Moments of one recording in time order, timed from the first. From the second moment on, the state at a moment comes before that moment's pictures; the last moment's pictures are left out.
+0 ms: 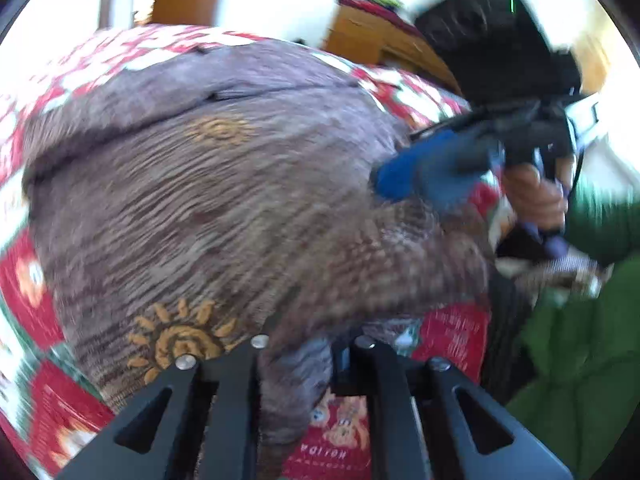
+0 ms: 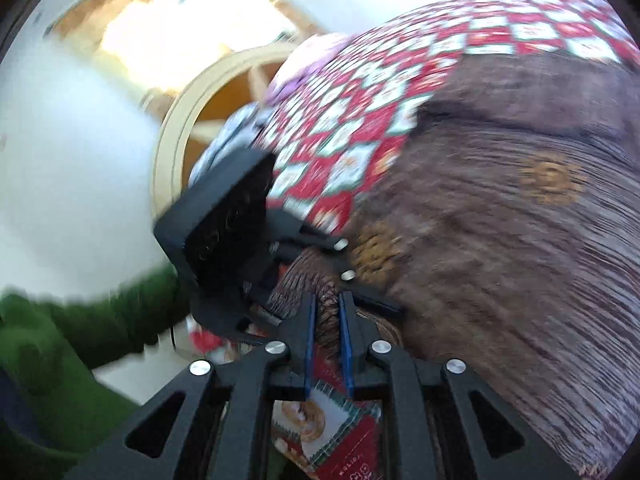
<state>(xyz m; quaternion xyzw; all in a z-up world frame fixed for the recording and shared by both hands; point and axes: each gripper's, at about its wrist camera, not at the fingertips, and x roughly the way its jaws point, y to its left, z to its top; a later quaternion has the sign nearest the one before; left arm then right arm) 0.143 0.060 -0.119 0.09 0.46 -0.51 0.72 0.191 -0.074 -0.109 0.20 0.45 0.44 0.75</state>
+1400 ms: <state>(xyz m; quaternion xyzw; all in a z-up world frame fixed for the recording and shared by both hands) 0.220 0.089 -0.126 -0.15 0.46 -0.36 0.80 0.097 -0.163 -0.157 -0.20 0.58 0.28 0.74</state>
